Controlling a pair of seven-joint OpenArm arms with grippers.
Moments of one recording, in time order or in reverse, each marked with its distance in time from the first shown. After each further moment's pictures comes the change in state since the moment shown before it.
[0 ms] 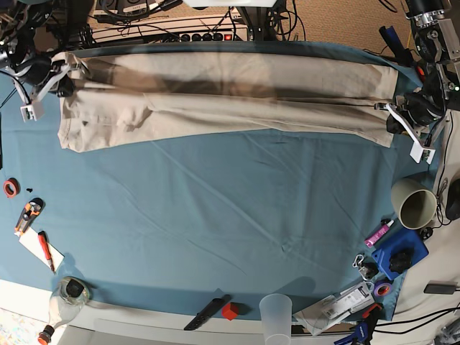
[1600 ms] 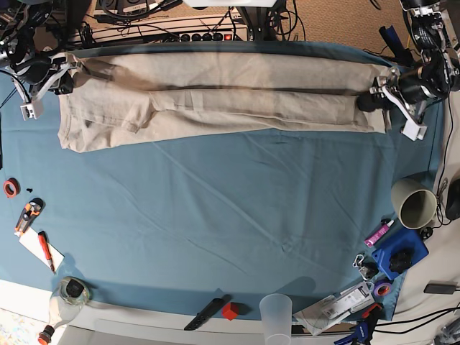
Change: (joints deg) left arm 3.5 2.1 -1.1 -12.4 -20.1 -3.4 3.2; right arm 0.3 0.1 0.0 0.0 -0.9 0.0 -1.1
